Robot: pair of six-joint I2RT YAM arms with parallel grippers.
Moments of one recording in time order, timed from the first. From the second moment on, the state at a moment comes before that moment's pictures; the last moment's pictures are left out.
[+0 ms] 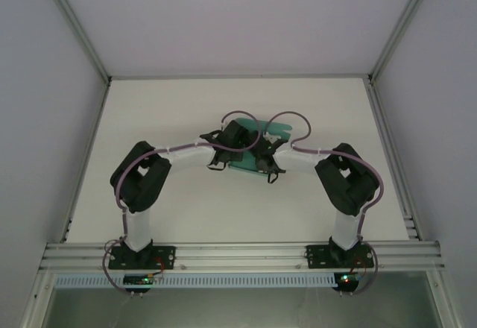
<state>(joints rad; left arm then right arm) -0.78 1.90 1.22 -0.34 -0.28 -0.56 0.72 1.83 1.08 -0.53 0.39 0.75</state>
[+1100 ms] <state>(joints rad) -0.79 1.95 1.19 -0.30 -0.23 -0.44 0.58 1.47 0.83 -0.14 0.09 0.70</state>
